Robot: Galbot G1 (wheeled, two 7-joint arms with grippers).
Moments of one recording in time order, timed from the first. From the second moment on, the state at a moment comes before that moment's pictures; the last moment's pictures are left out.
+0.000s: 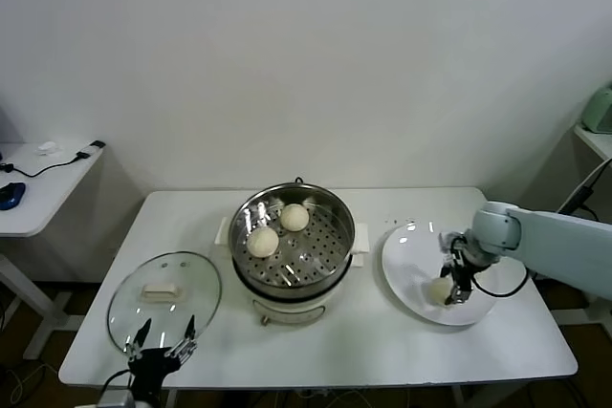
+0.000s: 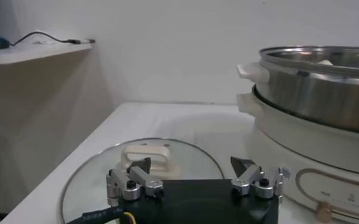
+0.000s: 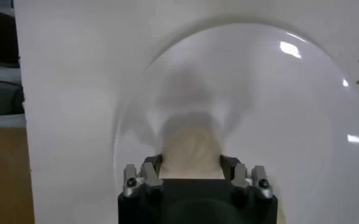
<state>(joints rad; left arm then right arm) 1.77 -1.42 -0.65 -2.05 -0.22 0.13 -0.06 0.39 0.66 -1.54 1.32 0.42 -0.38 -0.83</state>
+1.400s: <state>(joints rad) 1.76 -1.41 -0.67 -2.05 -0.23 0.13 -0.05 0.79 1.33 -1.56 1.45 0.21 0.33 -1.02</state>
